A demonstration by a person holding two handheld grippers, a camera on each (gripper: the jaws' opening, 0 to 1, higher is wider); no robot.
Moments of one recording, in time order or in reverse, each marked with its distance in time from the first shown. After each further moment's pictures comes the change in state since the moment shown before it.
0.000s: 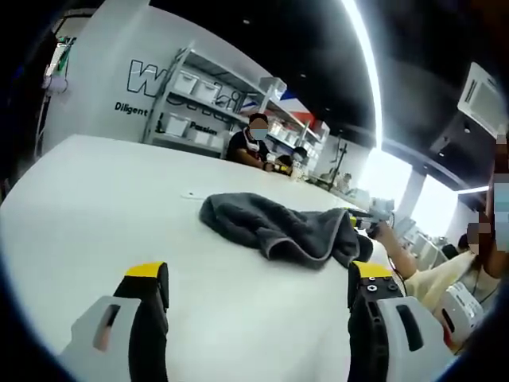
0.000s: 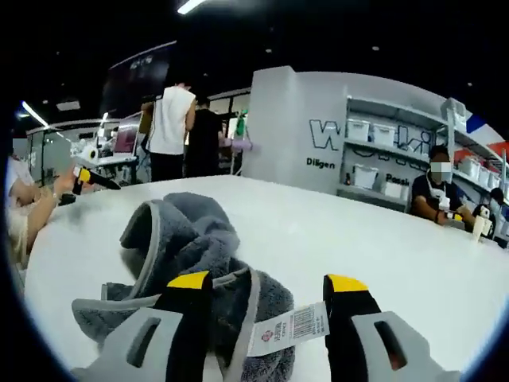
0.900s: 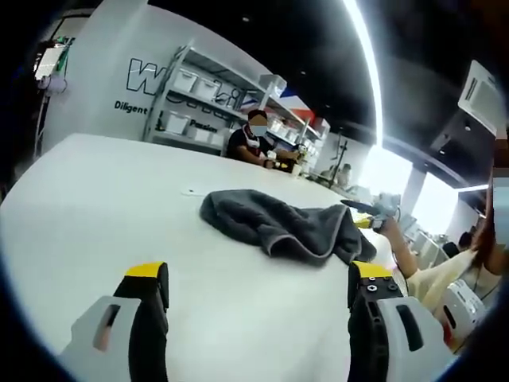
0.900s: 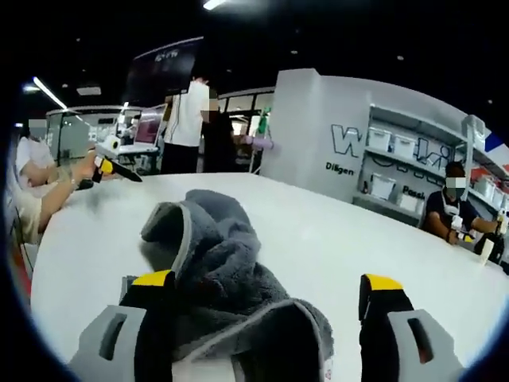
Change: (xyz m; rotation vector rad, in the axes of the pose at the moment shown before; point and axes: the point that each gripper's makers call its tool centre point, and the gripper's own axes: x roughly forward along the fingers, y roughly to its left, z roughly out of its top) left arm 0.002 0.002 -0.003 0.005 0.015 0.003; right arm -0.008 0.029 0.009 -0.092 0.016 0.106
